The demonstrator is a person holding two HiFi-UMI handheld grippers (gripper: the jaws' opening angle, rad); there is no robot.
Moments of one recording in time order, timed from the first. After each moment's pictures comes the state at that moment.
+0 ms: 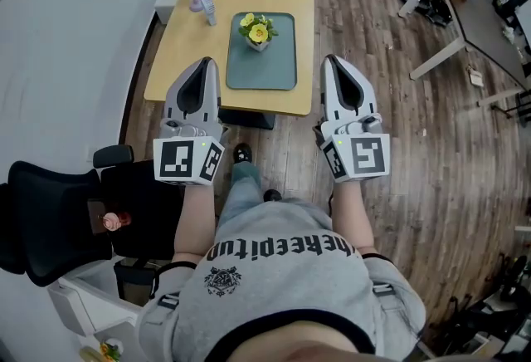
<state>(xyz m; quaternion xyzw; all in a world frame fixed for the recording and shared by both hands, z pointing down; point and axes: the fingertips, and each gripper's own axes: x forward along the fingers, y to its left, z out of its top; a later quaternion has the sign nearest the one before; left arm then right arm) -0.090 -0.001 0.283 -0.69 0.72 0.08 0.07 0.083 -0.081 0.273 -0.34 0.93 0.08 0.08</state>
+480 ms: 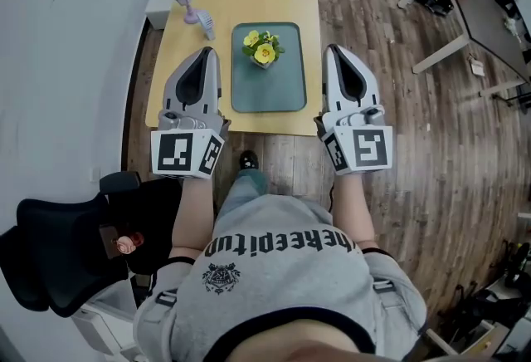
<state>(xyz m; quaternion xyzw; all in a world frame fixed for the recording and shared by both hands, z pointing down) -0.164 -0.108 0.284 -0.72 0.69 0.07 0.06 0.009 -0.177 0.276 -0.37 0.92 0.08 0.07</state>
